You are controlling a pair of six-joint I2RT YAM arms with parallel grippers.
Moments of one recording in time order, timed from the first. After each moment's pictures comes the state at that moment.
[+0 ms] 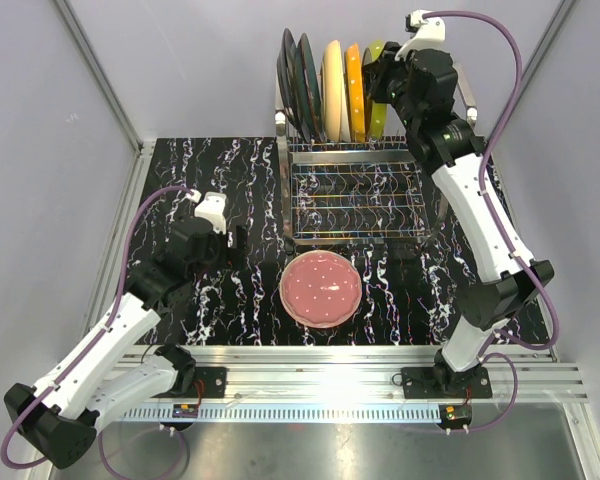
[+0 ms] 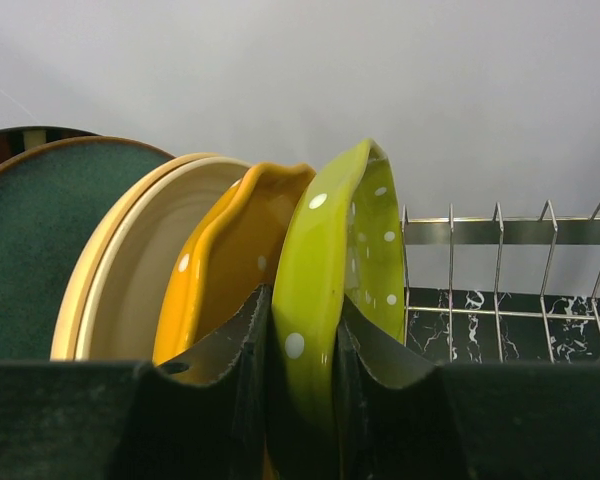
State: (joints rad) left arm -0.56 0.86 0.86 -0.57 -0.24 -0.23; right arm 0.41 1.74 2.11 -0.34 0.16 0.25
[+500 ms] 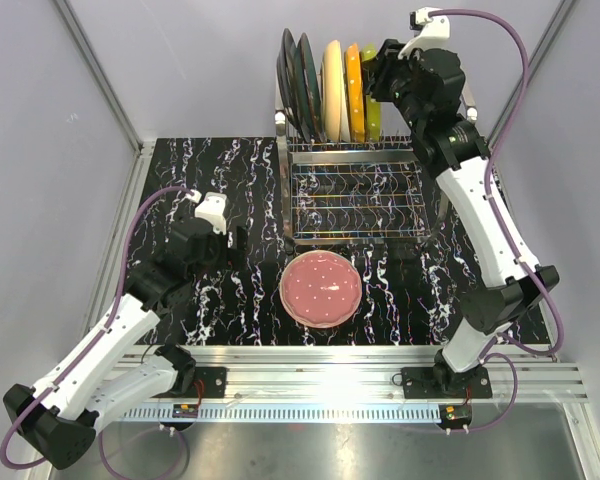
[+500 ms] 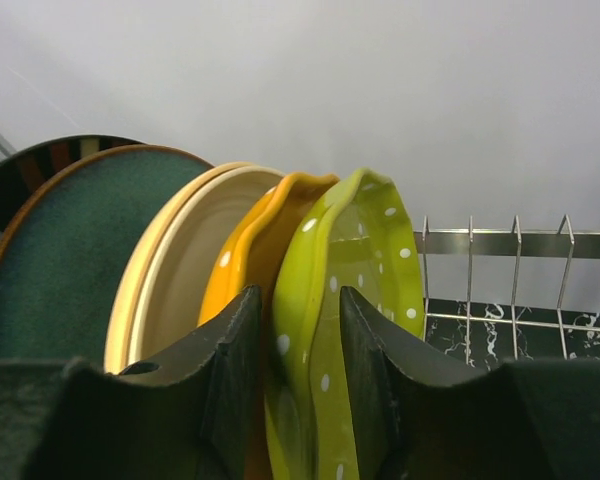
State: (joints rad) left arm -0.56 0.86 0.86 -0.57 -0.24 -0.23; right arm 0.41 1.71 2.08 -0.31 0.13 0.26
